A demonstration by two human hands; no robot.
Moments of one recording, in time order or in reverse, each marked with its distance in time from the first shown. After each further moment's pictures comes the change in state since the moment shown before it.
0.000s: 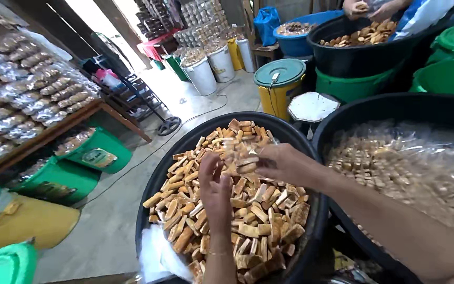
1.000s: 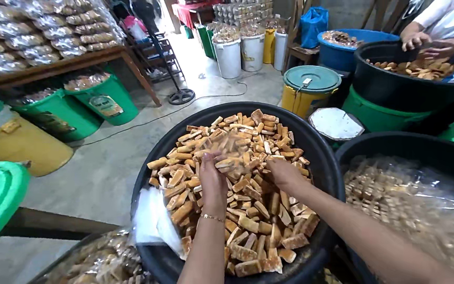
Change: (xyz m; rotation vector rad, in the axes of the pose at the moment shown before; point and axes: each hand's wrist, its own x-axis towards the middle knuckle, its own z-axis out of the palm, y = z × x) left_hand 0.018 -0.037 -0.022 -0.364 0.695 -0.651; right_hand 0.043 0.069 0.084 -0.459 -0.453 0.520
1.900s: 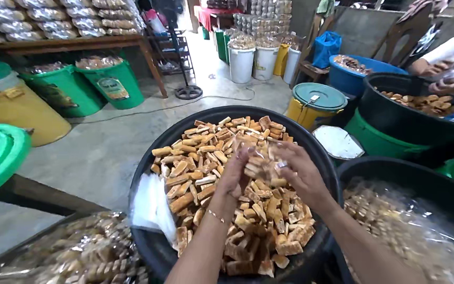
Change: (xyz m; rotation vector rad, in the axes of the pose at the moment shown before) left_hand -0.024 0.011 0.009 -0.125 -0.480 -0.249; right_hand -0.049 0.000 -0.020 0.574 0.628 -0.627
